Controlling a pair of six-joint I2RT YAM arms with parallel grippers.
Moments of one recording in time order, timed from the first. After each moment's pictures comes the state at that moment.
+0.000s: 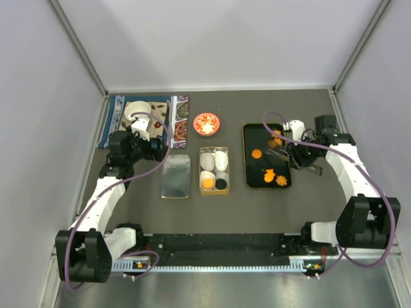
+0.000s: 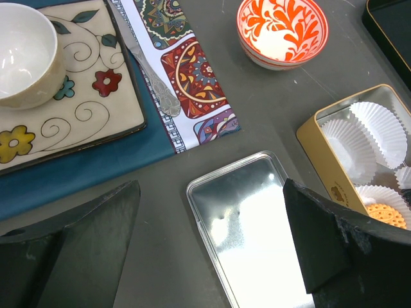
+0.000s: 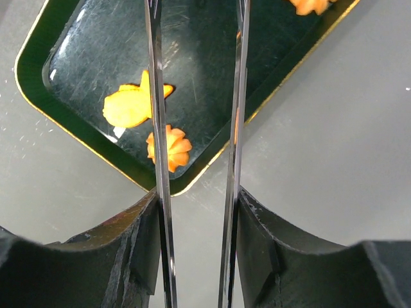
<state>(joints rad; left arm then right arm) -0.03 1.06 0.67 -0.01 0.39 0.08 -0.04 1.30 1.02 -0.85 -0.39 -0.63</state>
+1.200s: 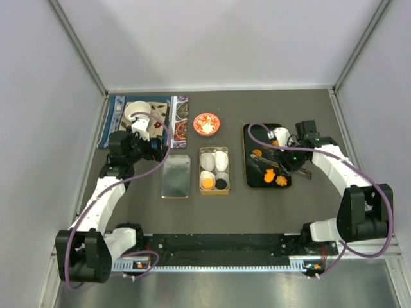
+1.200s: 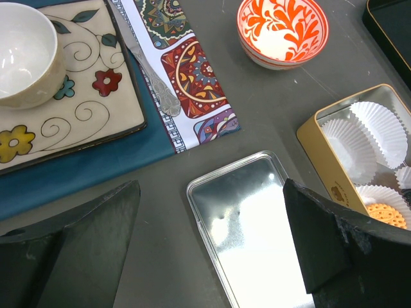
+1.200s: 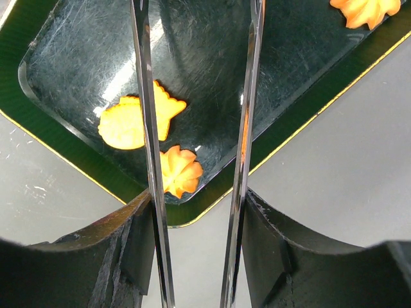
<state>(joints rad) -0.03 1.06 0.67 -0.01 0.38 0.08 0.11 1.37 0.92 -0.71 -0.27 -0.60</state>
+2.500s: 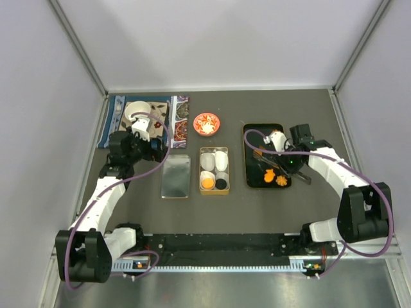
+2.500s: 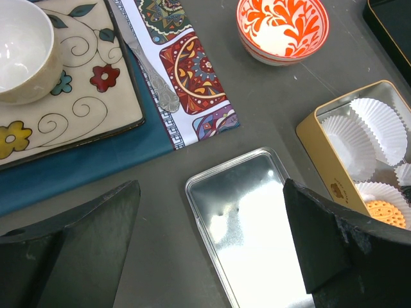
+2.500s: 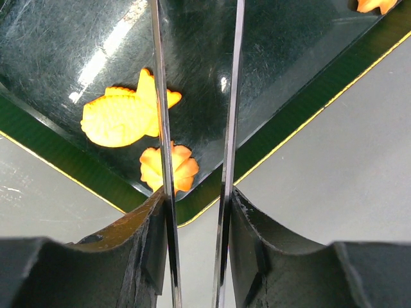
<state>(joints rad) -0.03 1.06 0.67 -0.02 0.39 0.08 0.17 1.37 0.87 -0.67 -0.16 -0.59</state>
